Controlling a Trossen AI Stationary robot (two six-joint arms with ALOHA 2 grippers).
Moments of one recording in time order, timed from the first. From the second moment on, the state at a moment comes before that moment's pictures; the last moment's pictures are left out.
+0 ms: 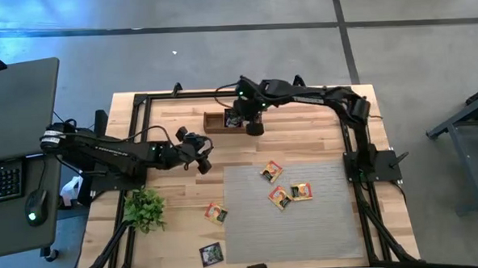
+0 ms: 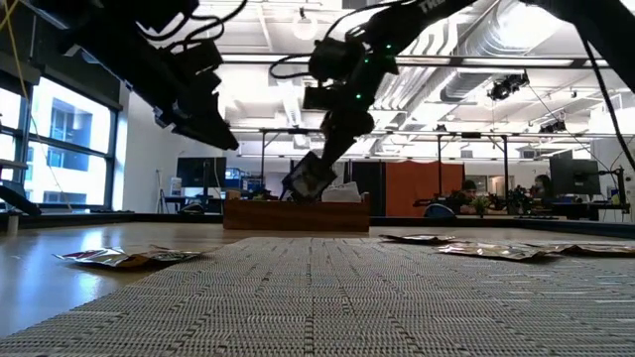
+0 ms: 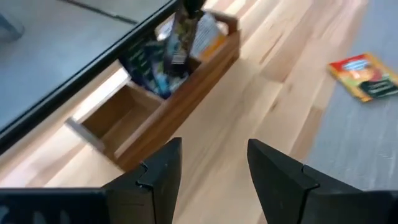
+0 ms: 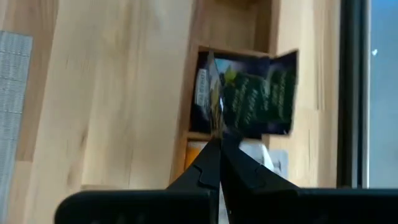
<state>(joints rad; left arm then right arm) -0.07 1.18 0.57 -0.05 -0.62 -0.32 -0.43 2.02 1.70 -0.74 -0.09 -0.51</state>
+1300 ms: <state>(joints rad) -0.05 1.18 0.57 -0.07 -0.58 -0.35 -0.27 2.07 1.70 -0.65 0.10 -0.69</state>
